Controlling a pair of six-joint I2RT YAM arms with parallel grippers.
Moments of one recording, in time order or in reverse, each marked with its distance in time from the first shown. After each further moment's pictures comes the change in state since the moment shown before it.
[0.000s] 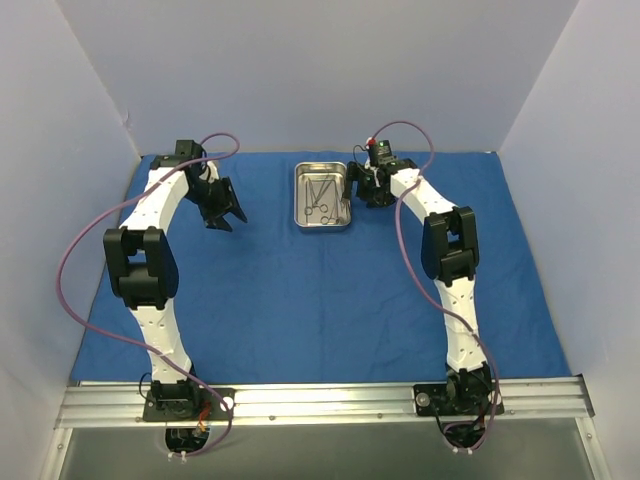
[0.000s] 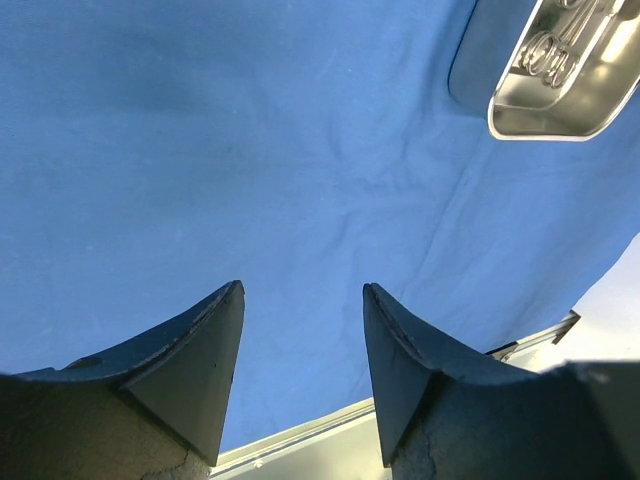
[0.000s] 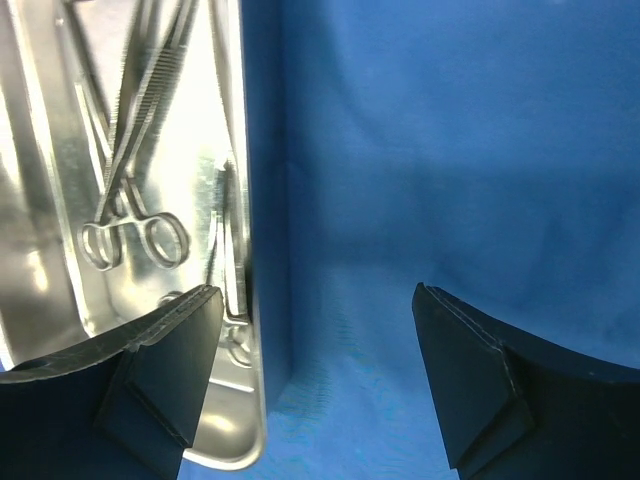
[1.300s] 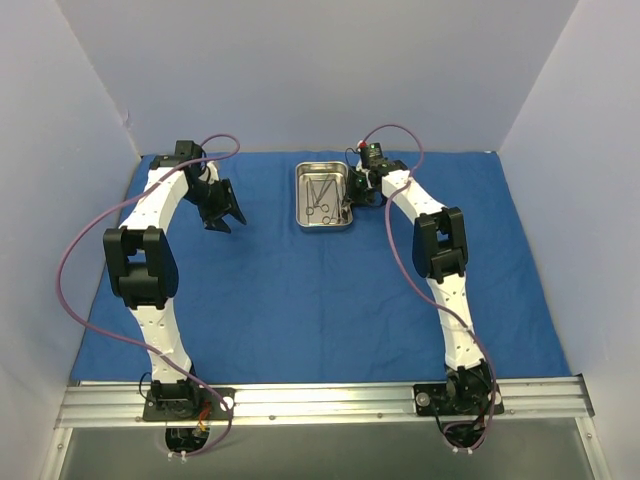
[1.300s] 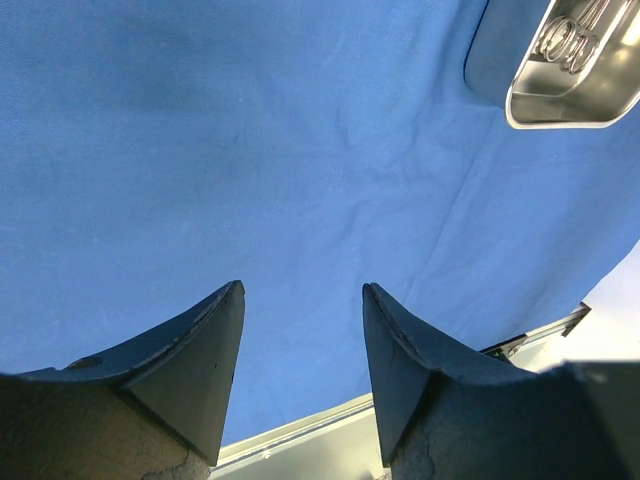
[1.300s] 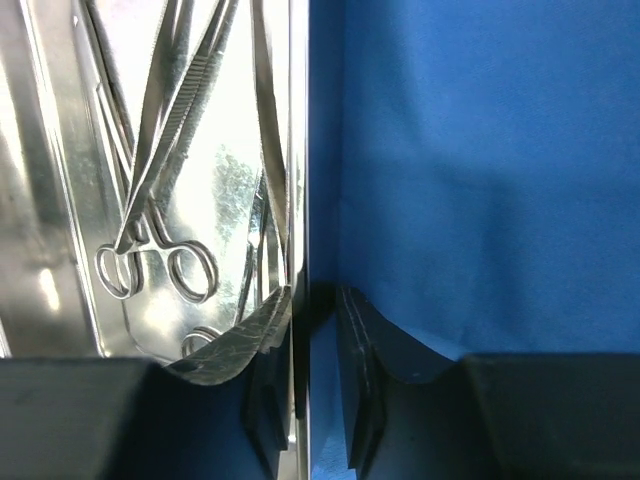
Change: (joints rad) left arm -0.002 0.000 -0.002 -0.021 0.000 0.025; right arm 0.021 0.111 0.120 -0.016 -0.037 0.011
